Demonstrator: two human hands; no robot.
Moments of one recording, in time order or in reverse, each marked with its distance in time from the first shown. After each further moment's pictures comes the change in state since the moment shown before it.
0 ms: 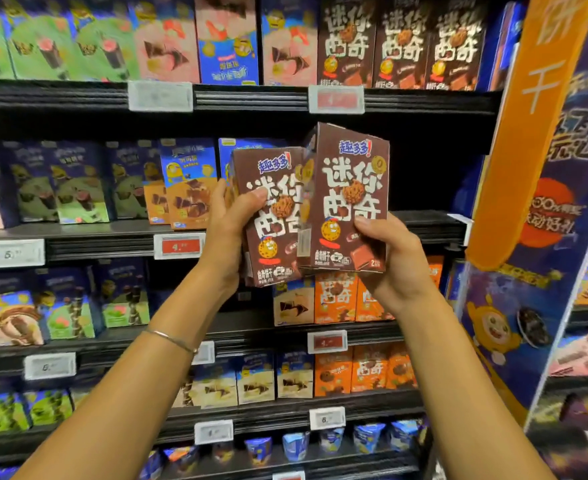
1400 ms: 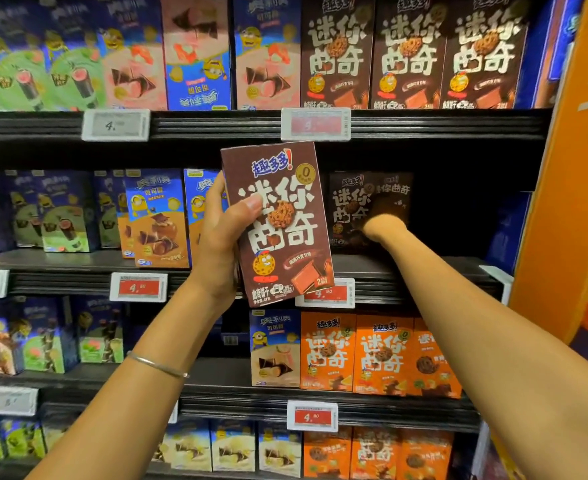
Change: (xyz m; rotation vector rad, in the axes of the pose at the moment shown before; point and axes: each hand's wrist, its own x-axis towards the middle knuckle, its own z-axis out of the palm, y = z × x) left_hand 0.061 -0.022 0.057 0.030 0.033 0.120; right_hand 0.267 0.029 -0.137 -1.631 0.182 0.401
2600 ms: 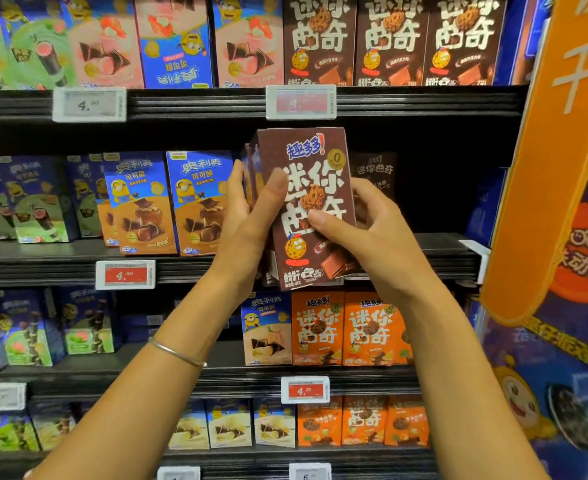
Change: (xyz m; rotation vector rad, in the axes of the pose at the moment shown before) left_hand -0.005 -0.013 0.030 0.147 -0.002 0.015; right_hand -0.218 -0.005 -0.032 1.131 -0.025 -0.559
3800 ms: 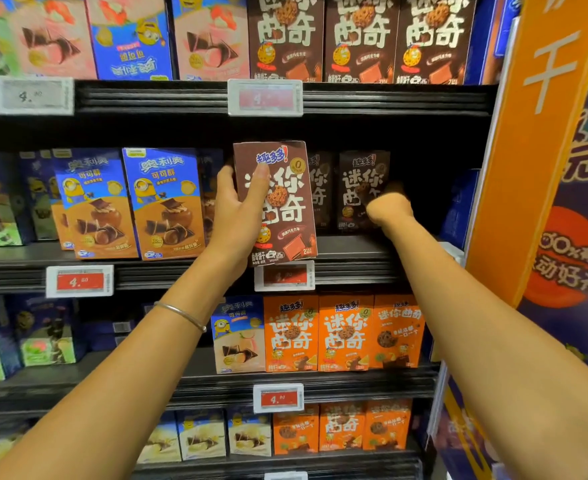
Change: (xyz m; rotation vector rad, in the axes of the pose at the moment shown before) left_hand 0.048 -0.032 0.029 0.102 0.147 -0.043; right_hand 0.146 0.109 -0.119 -0.918 0.439 0.621
